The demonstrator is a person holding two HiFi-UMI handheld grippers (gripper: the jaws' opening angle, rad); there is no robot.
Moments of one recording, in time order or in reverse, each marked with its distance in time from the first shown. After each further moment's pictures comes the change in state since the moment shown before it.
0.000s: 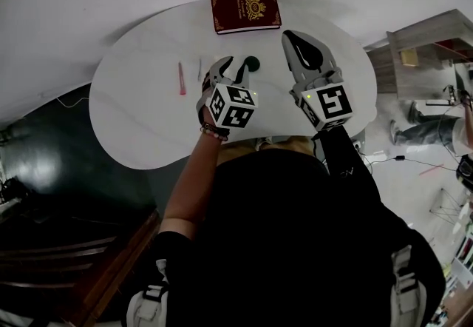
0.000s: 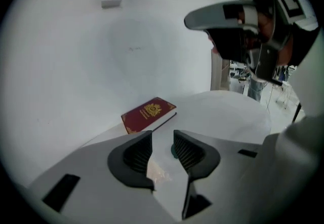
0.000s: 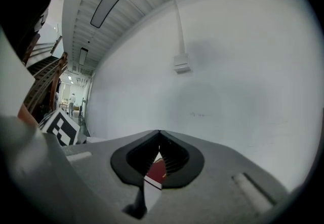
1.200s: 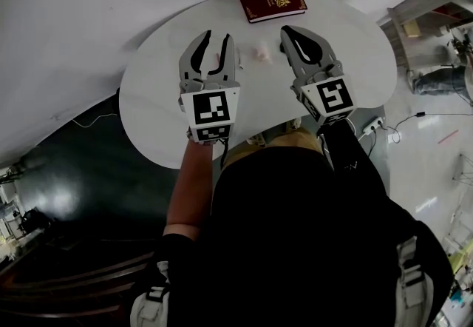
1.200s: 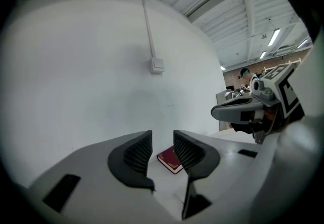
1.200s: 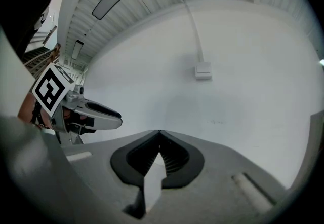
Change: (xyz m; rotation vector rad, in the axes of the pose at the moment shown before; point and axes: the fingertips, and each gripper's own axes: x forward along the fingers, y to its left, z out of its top) left arm -0.176 0.162 0.042 -0.061 -0.513 0.035; right arm 0.038 0.138 0.030 -0.036 -0.005 -0.134
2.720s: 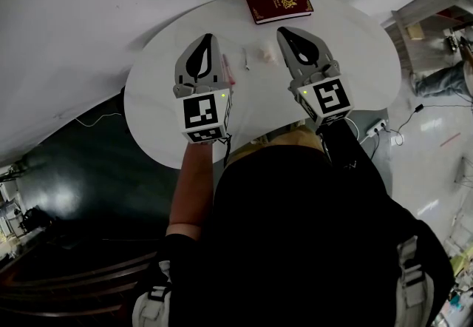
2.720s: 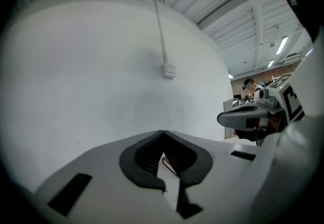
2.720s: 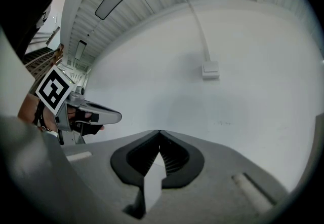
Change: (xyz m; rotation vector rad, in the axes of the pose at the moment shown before) left arm -0.011 0.036 -0.007 -0.090 -0.061 0.057; right arm 0.017 0.019 0.000 -0.012 -0.006 0.037
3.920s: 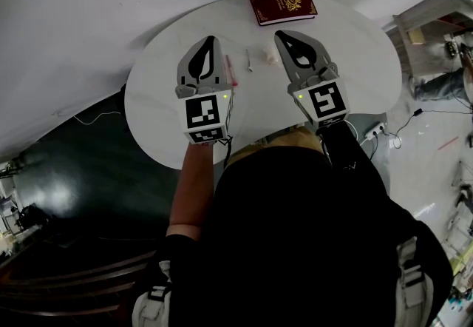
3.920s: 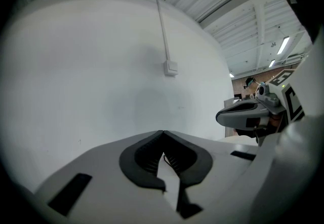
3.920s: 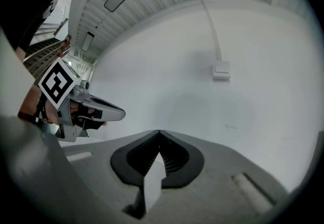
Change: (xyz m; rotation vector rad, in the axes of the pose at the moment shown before) left arm 0.000 0.008 -0.008 -0.006 0.012 0.005; right arm 0.012 0.015 -0.003 -0.100 0.040 0.035
